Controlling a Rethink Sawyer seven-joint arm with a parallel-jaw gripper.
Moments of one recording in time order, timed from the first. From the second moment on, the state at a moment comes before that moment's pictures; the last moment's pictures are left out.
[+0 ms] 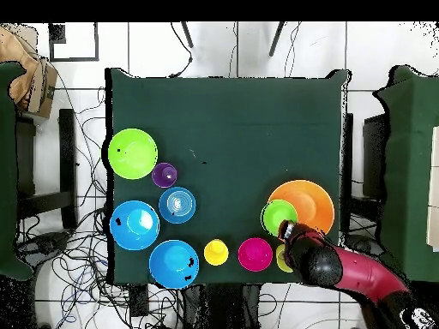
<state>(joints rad) -0.95 -0.69 0.24 2.02 -0.54 0.16 1.79</state>
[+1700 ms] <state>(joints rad) -1.12 -0.72 0.39 2.01 -0.61 0.16 1.79</state>
